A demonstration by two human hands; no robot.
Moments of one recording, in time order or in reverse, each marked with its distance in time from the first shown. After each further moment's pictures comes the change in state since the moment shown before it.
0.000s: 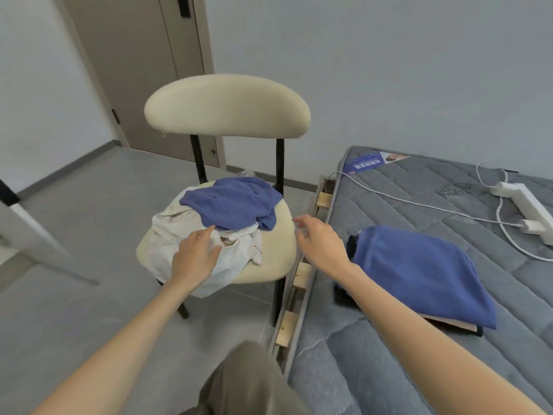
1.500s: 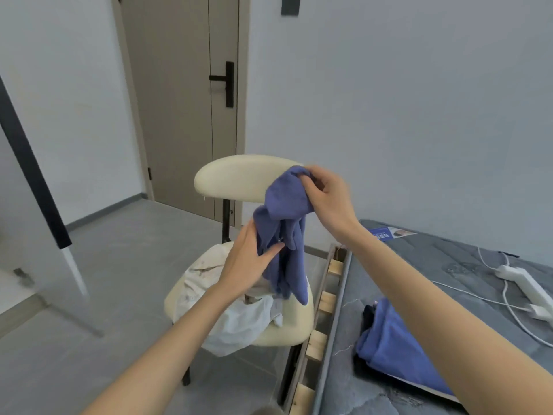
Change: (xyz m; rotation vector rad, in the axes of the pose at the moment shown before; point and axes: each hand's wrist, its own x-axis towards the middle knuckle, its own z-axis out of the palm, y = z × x) left_hand -0.009 0.081 -0.132 -0.668 0.219 0.350; right_hand 0.043 -0.190 -0.128 0.557 0.262 -0.435
